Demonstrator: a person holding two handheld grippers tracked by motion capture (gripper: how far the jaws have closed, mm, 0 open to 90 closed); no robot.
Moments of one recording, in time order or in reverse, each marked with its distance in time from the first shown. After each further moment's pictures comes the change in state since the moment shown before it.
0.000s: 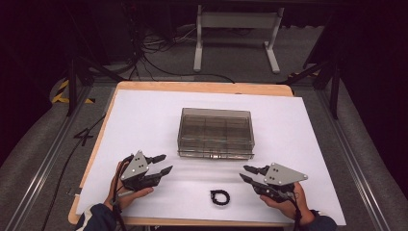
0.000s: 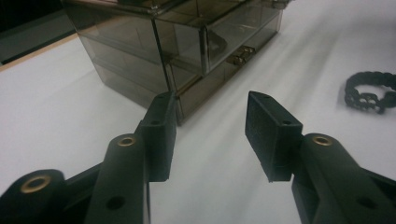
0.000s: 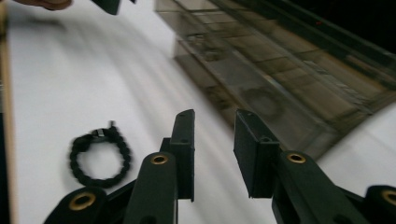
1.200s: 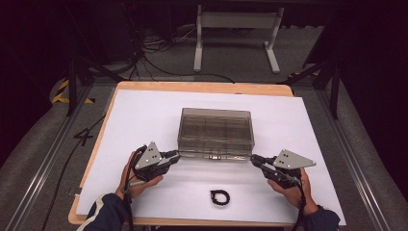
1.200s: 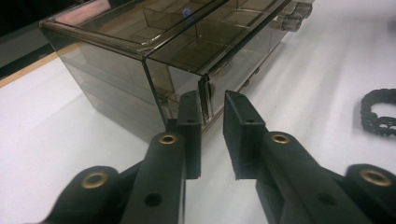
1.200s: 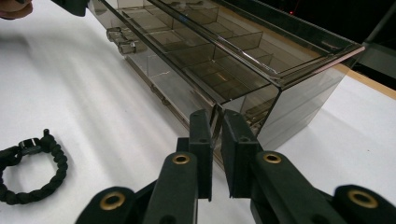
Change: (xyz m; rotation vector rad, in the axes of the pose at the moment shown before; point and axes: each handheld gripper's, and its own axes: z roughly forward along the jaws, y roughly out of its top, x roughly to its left) left arm 0.002 0.017 0.021 0.020 -0.028 0.041; right arm -0.038 -0.012 0.004 -0.008 -0.066 0.100
